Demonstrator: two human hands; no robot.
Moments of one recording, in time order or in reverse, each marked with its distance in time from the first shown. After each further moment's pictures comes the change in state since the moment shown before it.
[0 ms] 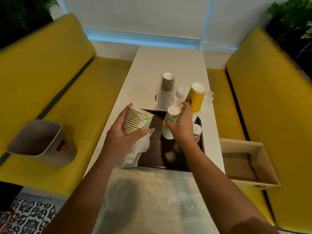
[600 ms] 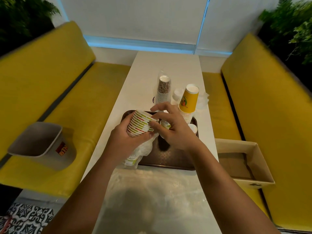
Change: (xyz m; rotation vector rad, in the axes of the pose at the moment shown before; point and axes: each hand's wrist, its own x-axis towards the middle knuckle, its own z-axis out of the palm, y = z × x) left_hand -0.018 0.018 0.009 0.110 -0.083 0.018; right_hand -0.053 -0.090 -0.068 0.076 -0.422 -0.541
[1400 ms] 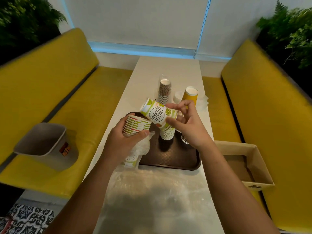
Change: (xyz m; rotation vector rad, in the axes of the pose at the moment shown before) left_hand -0.021 0.006 -0.006 -0.094 0.111 -0.065; right_hand -0.021 0.003 -0.028 0.688 0.137 0.266
